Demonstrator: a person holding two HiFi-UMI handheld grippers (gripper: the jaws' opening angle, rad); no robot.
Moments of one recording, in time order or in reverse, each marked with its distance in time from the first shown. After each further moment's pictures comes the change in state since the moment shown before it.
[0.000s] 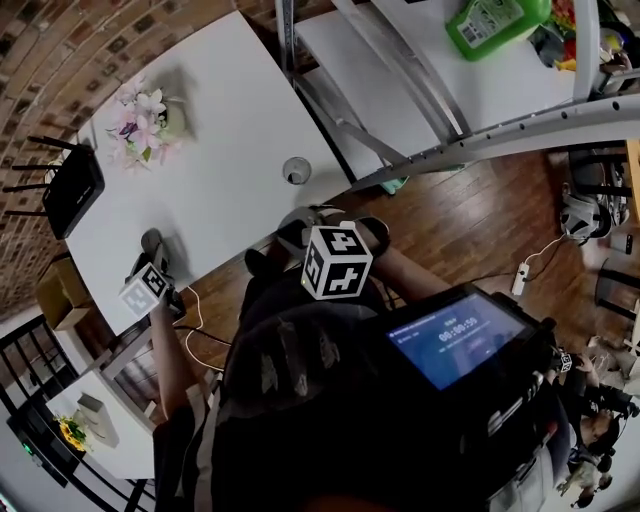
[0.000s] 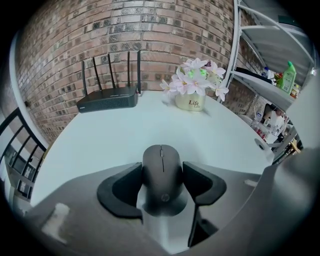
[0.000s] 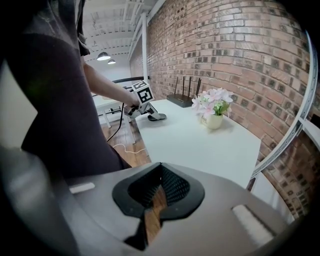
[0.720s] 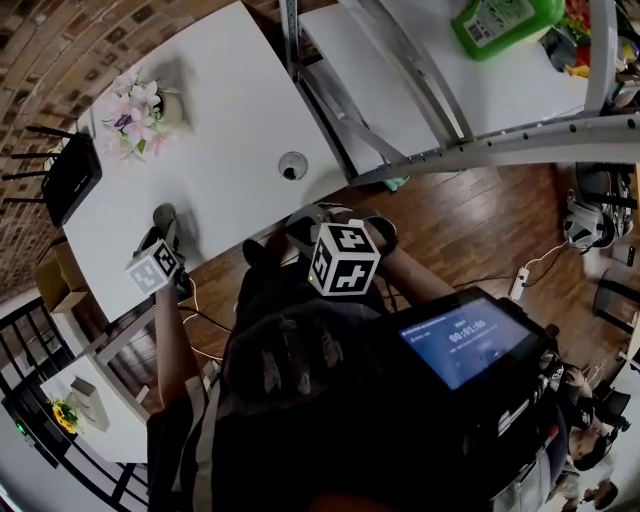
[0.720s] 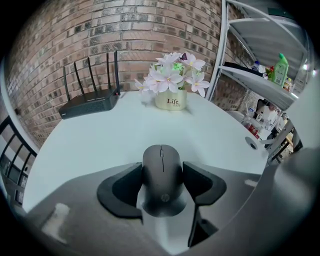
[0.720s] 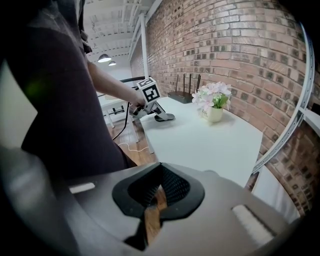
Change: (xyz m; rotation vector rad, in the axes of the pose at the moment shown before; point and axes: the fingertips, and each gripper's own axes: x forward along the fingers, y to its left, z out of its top) left arm 0.010 -0.067 0.008 0.062 0.008 -0.046; right arm -0.011 0.003 -0.031 0.008 -0.001 0.050
